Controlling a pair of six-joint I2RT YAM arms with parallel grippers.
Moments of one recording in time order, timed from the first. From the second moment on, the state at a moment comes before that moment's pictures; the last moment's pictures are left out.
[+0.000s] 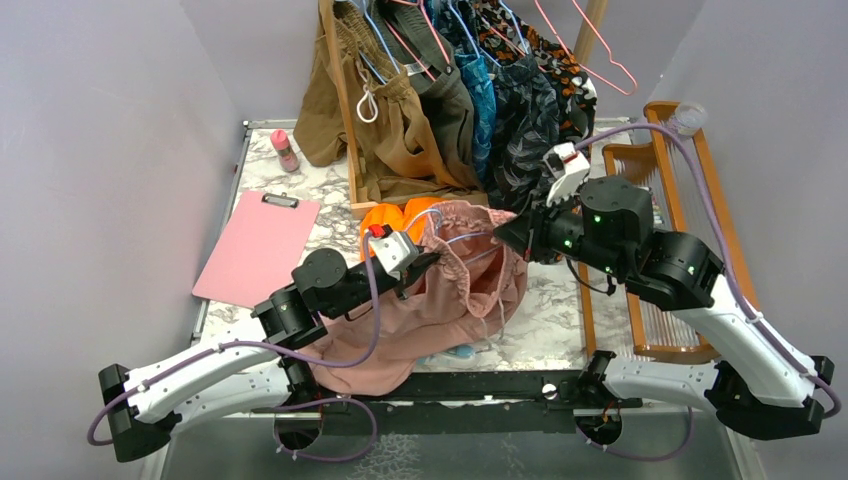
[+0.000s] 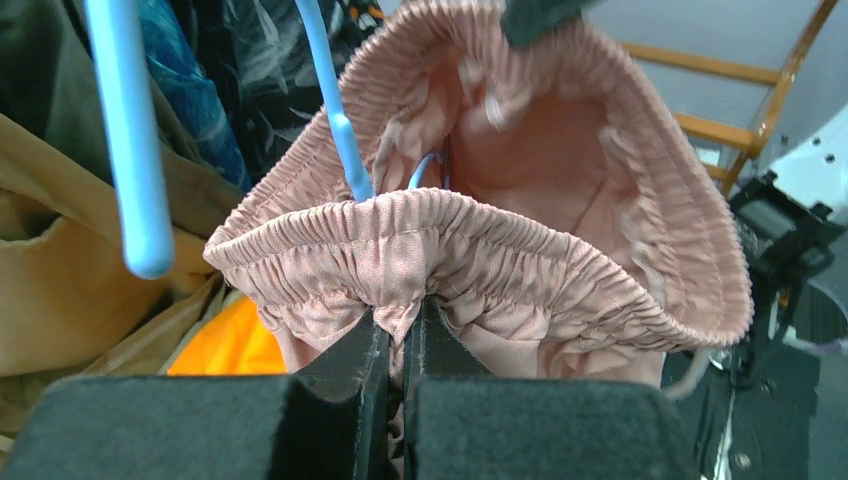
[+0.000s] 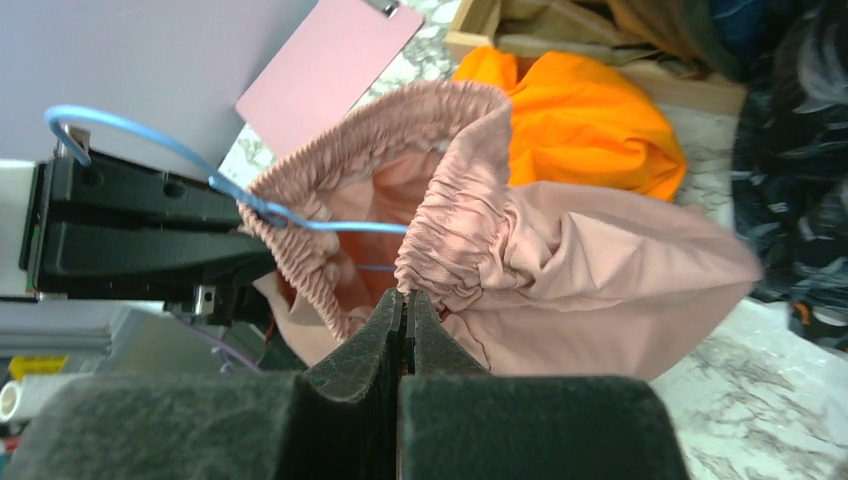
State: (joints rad) left arm -1.04 0.77 0.76 0.03 0.01 0.09; right arm 0.94 1.02 1.49 -0.86 0.17 0.47
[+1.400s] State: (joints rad) left arm -1.04 0.68 0.60 0.40 0.06 -0.13; right arm 0.94 1.03 1.23 -0.36 -0.37 0.61
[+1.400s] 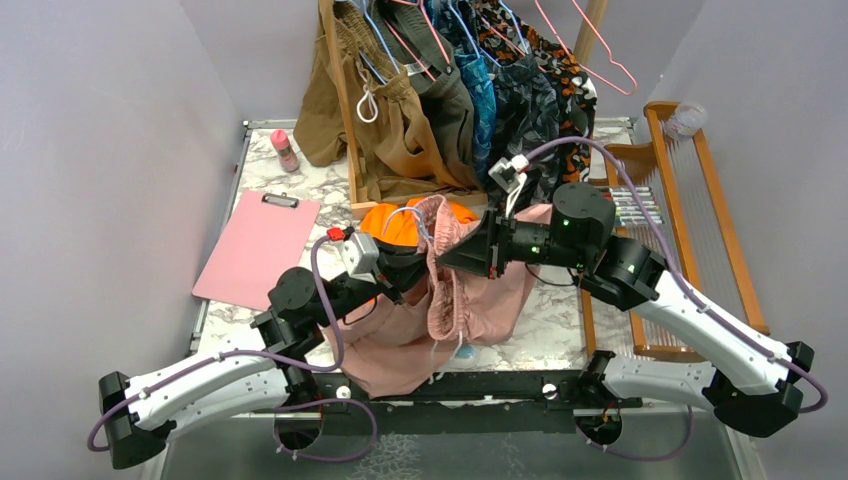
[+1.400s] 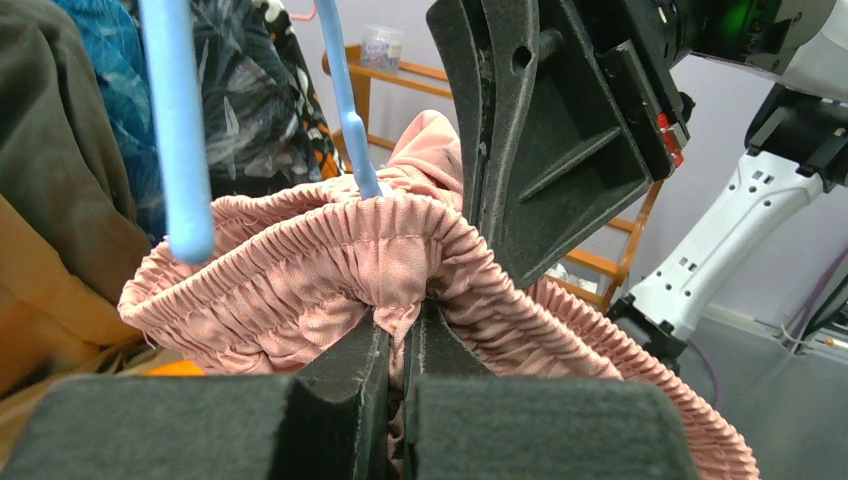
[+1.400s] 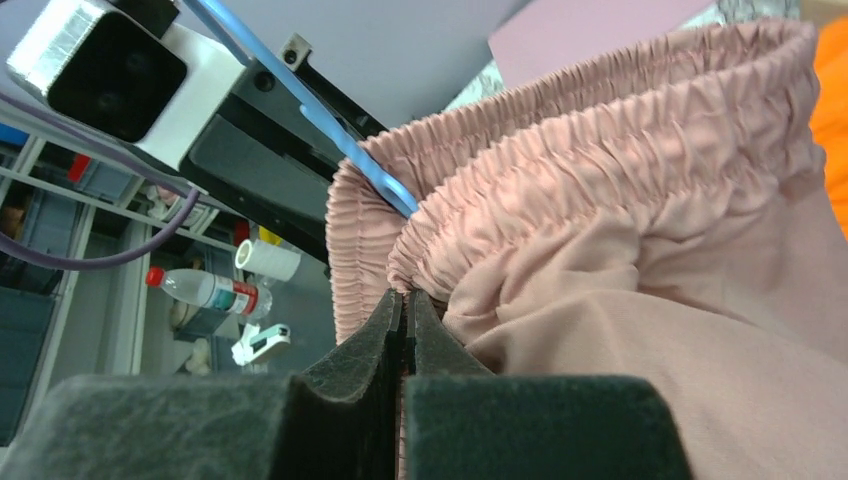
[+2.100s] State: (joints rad) left arm -1.04 0.46 0.33 0.53 0.04 -0.29; right arm 0.94 0.96 1.14 -0.50 -0.32 0.56
